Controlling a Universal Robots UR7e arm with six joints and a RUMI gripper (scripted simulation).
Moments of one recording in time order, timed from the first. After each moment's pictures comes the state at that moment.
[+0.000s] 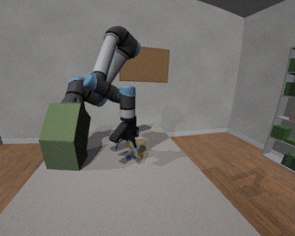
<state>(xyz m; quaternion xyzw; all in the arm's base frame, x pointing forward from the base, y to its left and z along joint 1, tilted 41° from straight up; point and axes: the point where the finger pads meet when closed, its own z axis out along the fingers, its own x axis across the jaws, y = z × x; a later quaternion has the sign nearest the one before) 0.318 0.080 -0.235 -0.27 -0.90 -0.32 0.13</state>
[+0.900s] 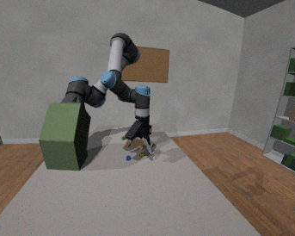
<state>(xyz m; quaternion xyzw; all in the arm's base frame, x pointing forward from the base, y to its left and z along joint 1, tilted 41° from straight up) 0.391 0.107 -0.217 -0.27 -0.90 -0.32 0.13</state>
